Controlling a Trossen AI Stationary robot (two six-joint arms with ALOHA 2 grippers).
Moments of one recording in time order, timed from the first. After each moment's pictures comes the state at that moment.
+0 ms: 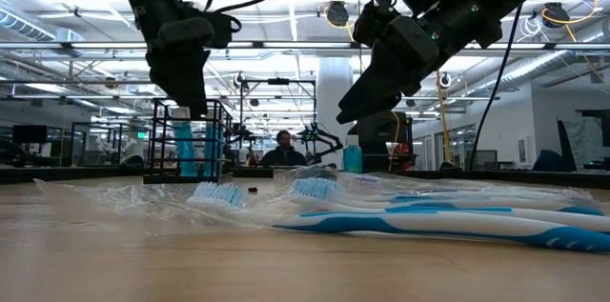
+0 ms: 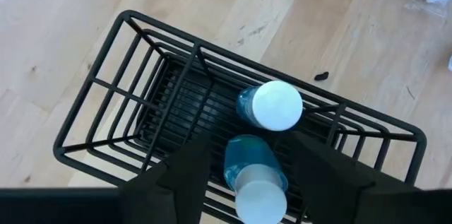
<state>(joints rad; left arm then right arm) 0.05 1.39 0.92 -0.66 -0.15 -0.42 -0.02 1.54 0.74 0.21 -0.05 0.11</state>
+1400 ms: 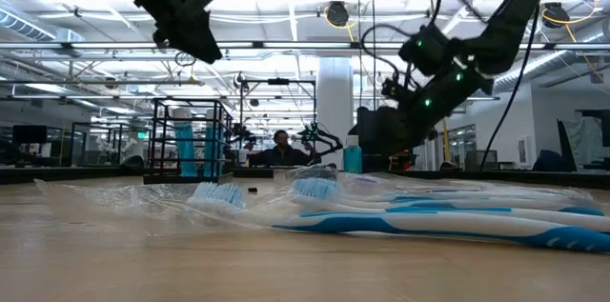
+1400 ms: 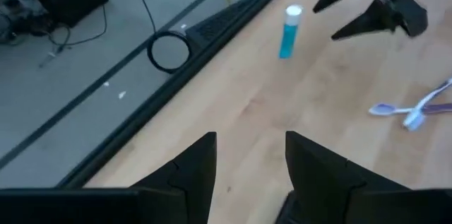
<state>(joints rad) 0.32 1.07 0.87 -0.44 -0.31 -0.12 -0.52 1.60 0.56 0.44 0.12 0.09</state>
